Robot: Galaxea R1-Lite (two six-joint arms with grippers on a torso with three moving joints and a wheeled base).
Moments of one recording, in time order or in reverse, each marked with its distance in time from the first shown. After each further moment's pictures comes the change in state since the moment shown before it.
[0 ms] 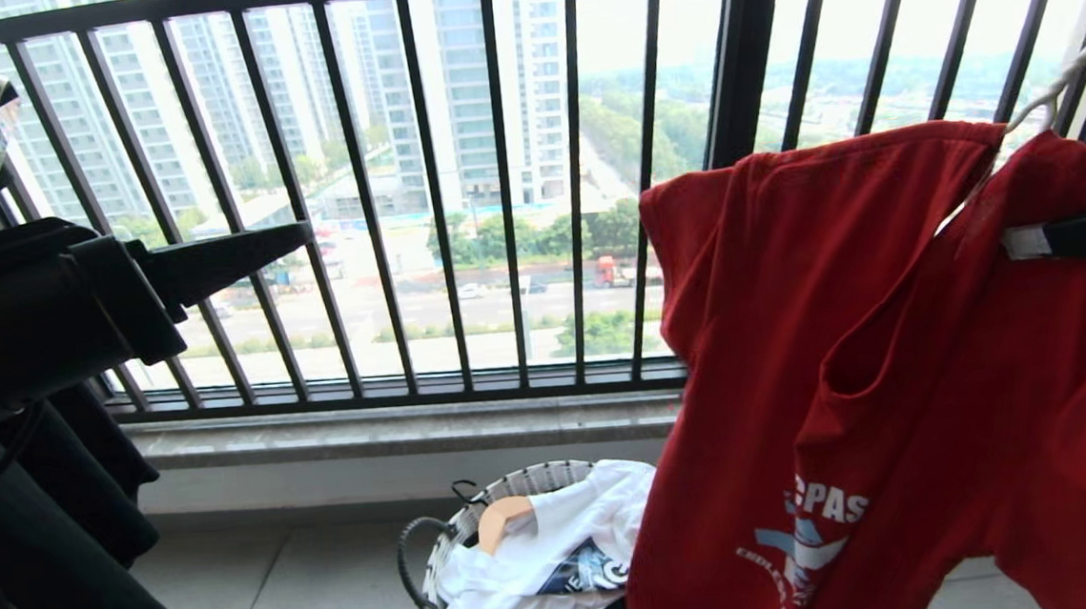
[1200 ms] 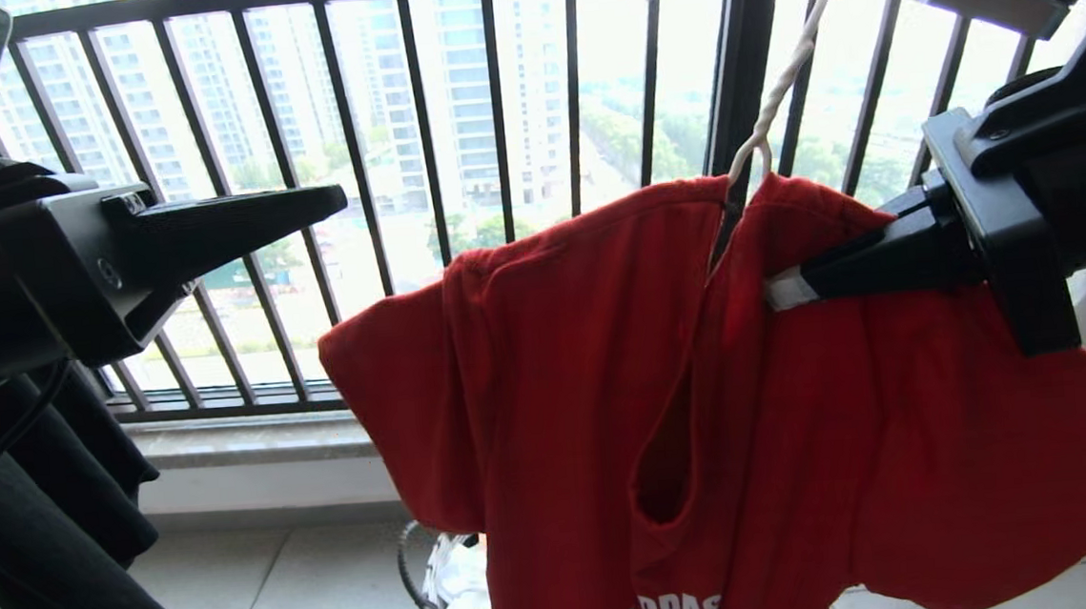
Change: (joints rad) left arm -0.078 0.001 -0.075 -0.012 -0.215 -0.004; right arm 0.214 0.278 -0.298 0.135 0.394 -0.240
